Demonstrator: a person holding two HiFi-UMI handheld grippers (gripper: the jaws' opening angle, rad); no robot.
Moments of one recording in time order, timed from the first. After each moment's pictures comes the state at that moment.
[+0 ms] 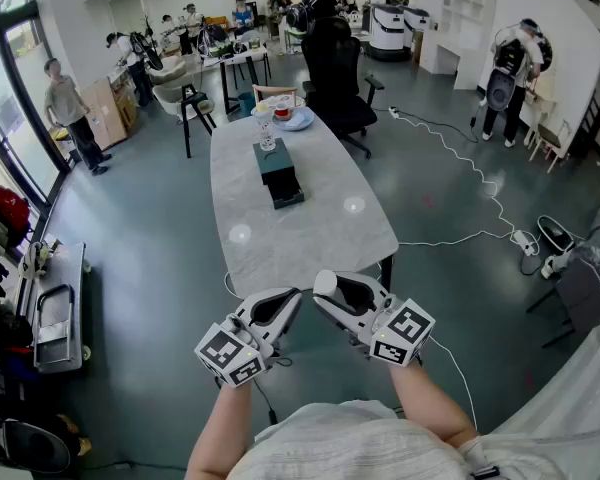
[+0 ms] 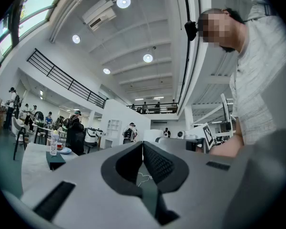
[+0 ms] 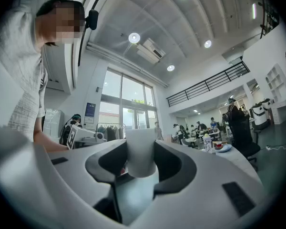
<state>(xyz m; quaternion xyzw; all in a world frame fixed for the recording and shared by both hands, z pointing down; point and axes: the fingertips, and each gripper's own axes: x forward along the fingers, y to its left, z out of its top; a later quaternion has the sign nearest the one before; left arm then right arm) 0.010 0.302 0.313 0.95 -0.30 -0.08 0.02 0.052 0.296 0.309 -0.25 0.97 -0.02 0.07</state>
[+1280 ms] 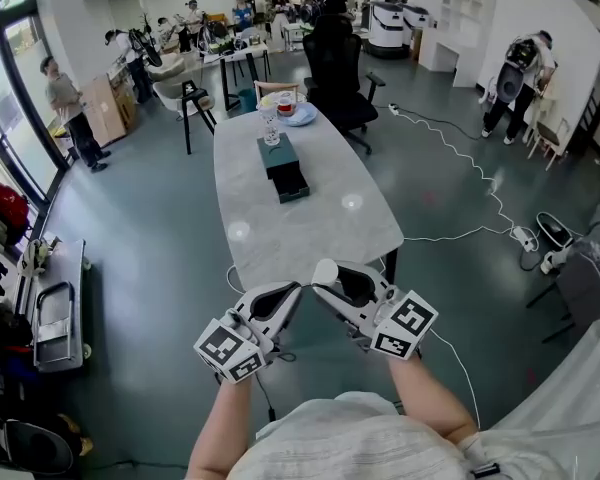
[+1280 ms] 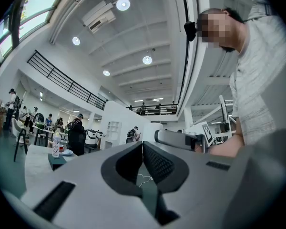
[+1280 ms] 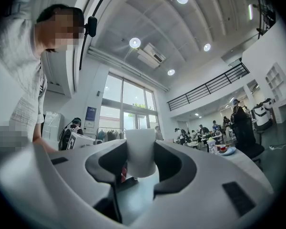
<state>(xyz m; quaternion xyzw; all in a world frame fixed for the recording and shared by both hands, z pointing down) -0.019 0.313 0.312 0.95 -0.30 -0.09 0.01 0.022 0.307 0.293 -0.24 0.96 -0.02 0.10</state>
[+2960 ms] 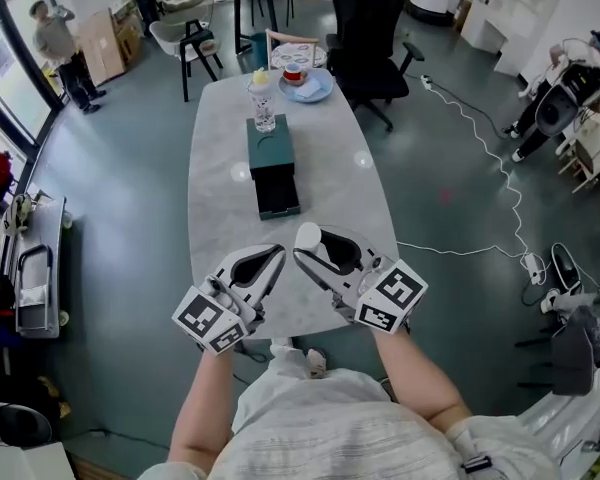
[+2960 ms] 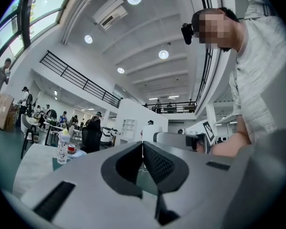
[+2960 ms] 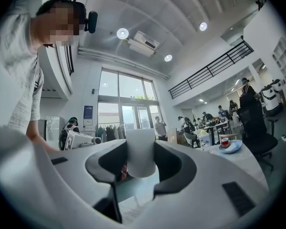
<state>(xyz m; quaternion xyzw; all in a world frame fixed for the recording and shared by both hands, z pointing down) 0.013 -0.029 0.338 0.92 -0.37 -0.08 0.04 0.048 -0.042 0.327 -0.19 0.98 -0.07 0.06</state>
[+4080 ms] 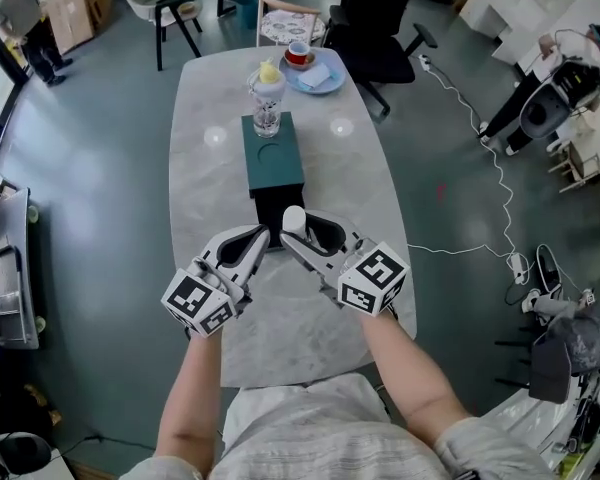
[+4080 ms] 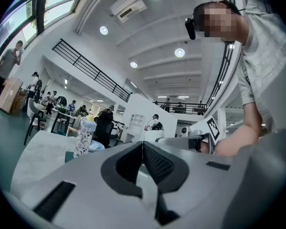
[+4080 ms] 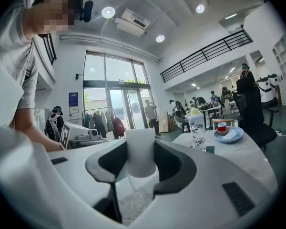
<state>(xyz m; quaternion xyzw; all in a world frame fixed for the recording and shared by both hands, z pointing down) -0.095 -0.239 0.426 0.91 -0.39 -0.08 0.11 -0.055 -0.252 0.425 -0.22 0.97 -0.12 -0.04</state>
